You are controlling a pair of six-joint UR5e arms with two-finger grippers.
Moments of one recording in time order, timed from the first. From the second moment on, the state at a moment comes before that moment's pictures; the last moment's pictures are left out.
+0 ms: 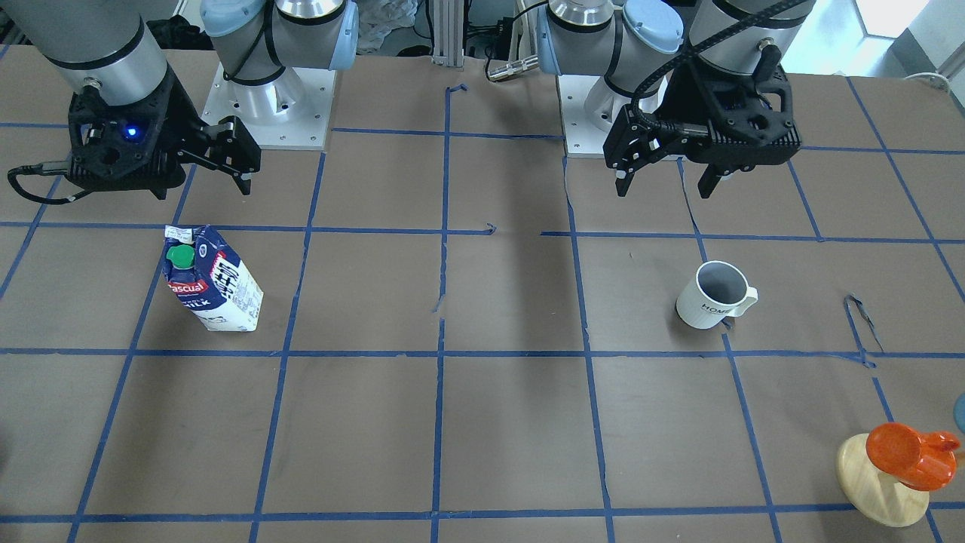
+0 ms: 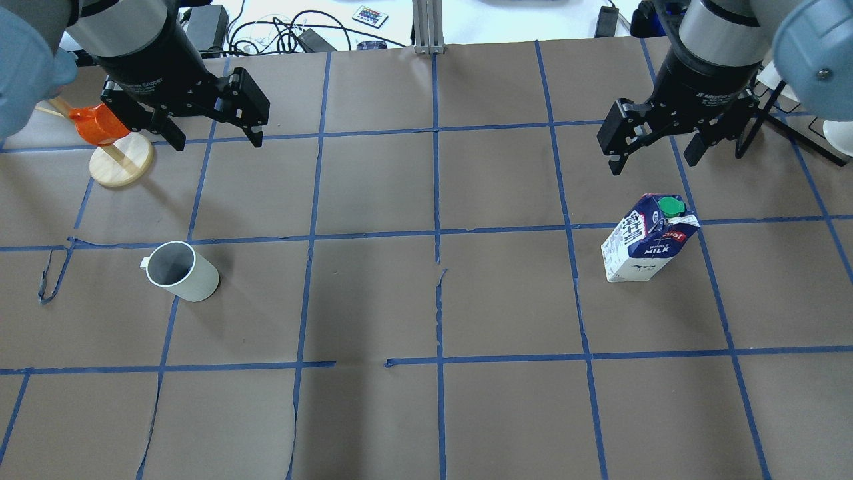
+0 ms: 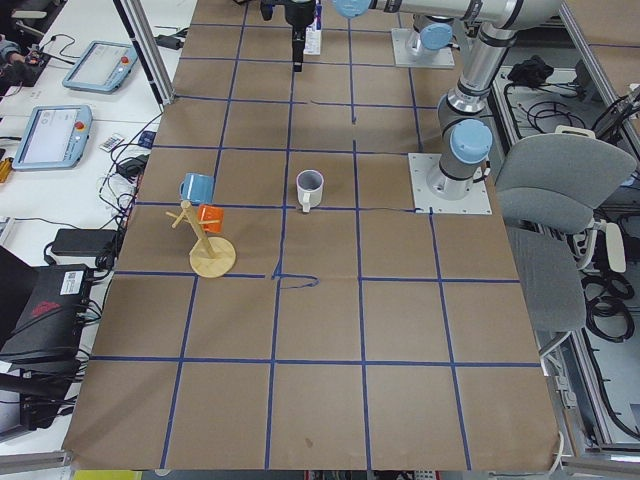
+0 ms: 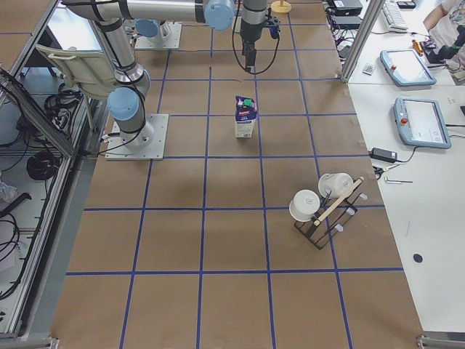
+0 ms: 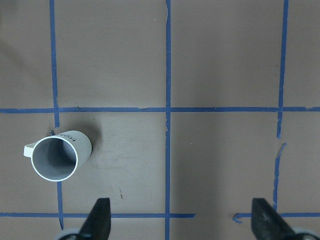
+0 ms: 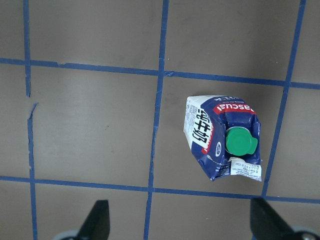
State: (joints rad) left arm -1.58 -1.57 -1.50 -1.59 1.57 -0.01; right arm 1.52 -1.57 1.58 -1.51 -1.58 -0.14
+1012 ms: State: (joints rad) left arm -1.58 -1.57 -1.50 -1.59 1.58 -0.01; right arm 1.52 -1.57 1.58 -1.51 -1.58 -0.15
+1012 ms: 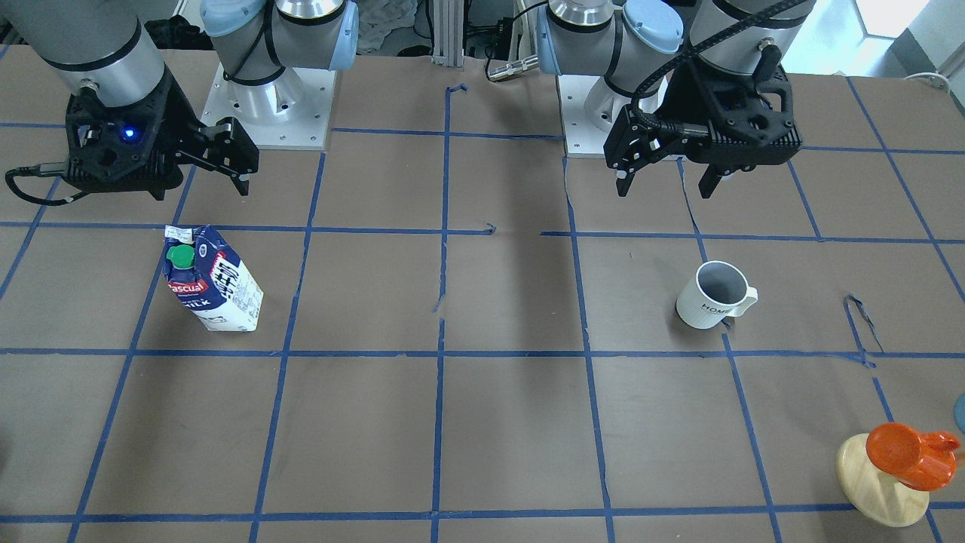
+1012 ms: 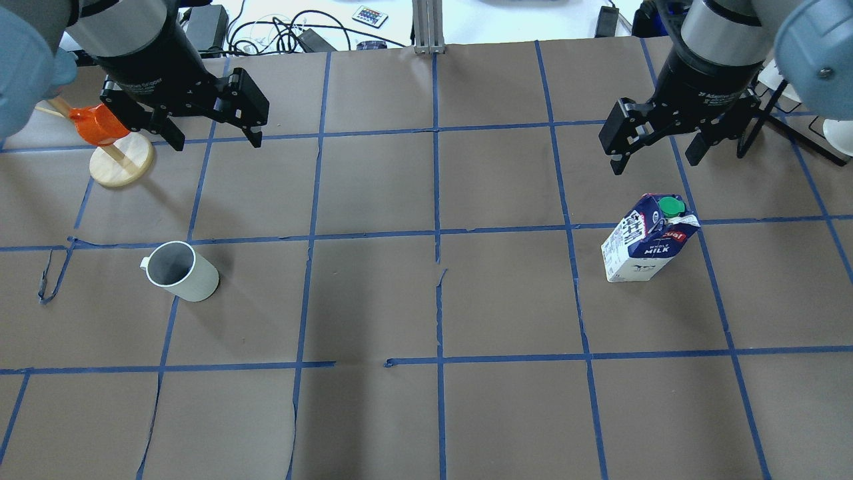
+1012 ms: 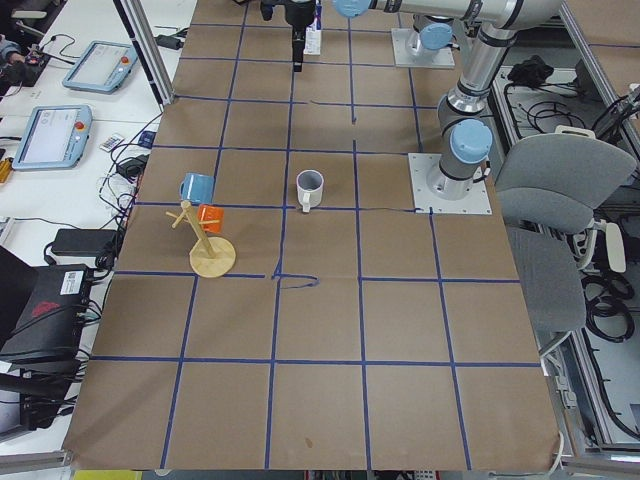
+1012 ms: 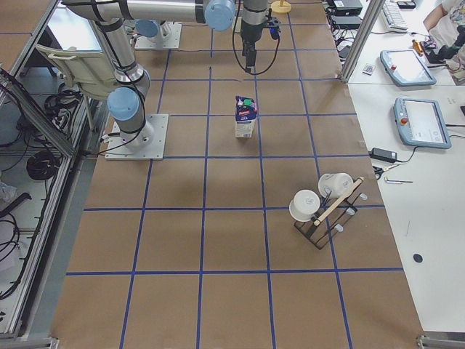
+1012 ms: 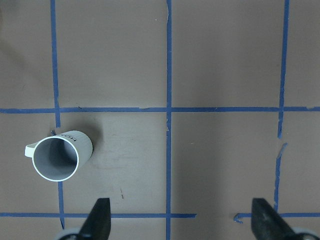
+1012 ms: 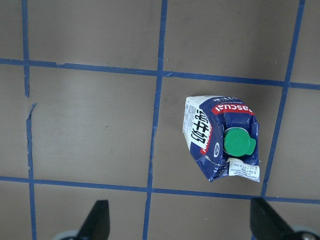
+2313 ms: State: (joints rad) left arm -1.57 -1.57 -1.54 -1.59 1.58 0.00; right arm 1.47 -1.53 1.58 -1.53 -1.63 -0.17
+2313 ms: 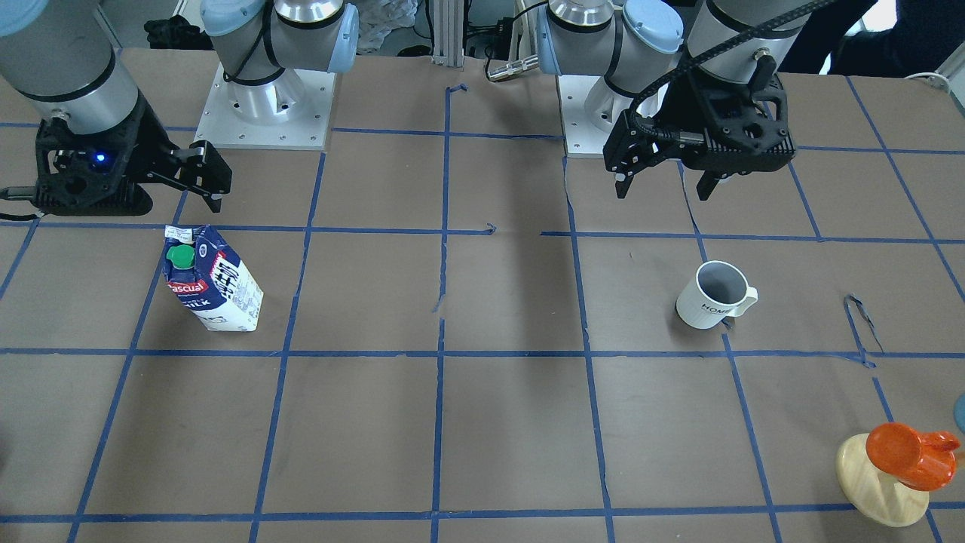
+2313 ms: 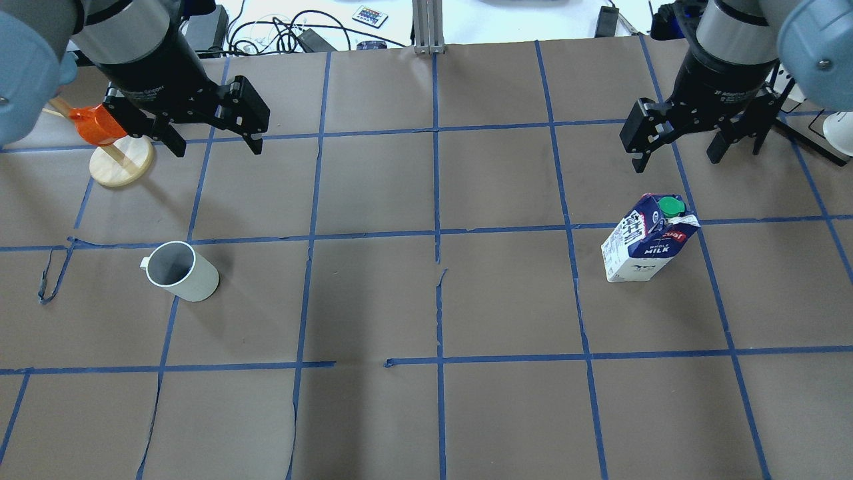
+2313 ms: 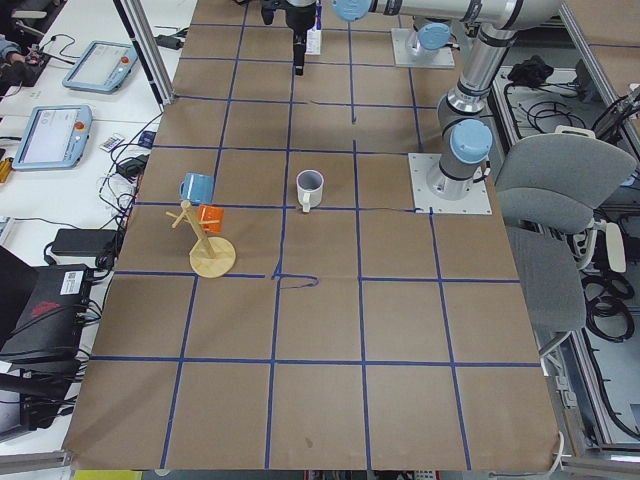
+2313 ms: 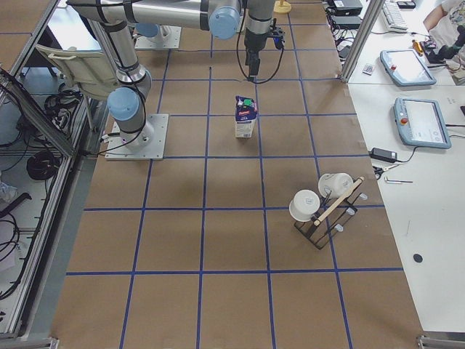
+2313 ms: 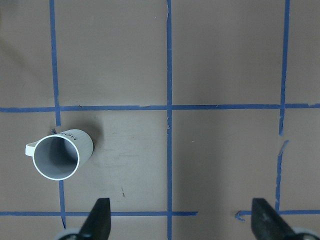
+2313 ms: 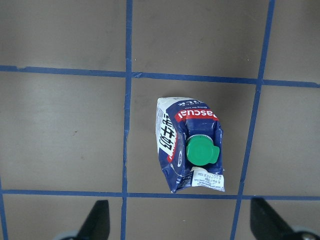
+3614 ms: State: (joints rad) left arm -1.28 -1.68 -1.99 -1.24 1.67 0.30; right arm 1.39 -1.45 1.77 -1.75 -1.63 -0.31
